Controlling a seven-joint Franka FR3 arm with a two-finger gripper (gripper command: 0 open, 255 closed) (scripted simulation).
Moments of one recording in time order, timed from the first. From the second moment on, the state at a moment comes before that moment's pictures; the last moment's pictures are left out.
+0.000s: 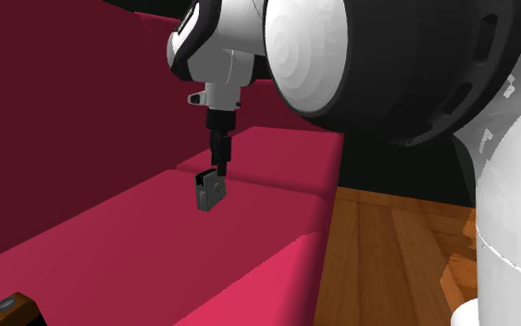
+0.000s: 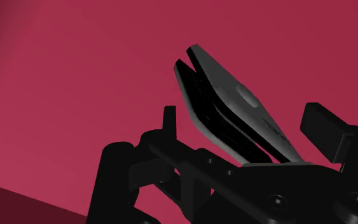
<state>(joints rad) 0.04 0.28 -0.79 -1.60 0.35 1.74 -1.56</state>
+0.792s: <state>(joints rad) 0.04 0.31 -0.78 -1.66 0.37 1.81 -1.59</state>
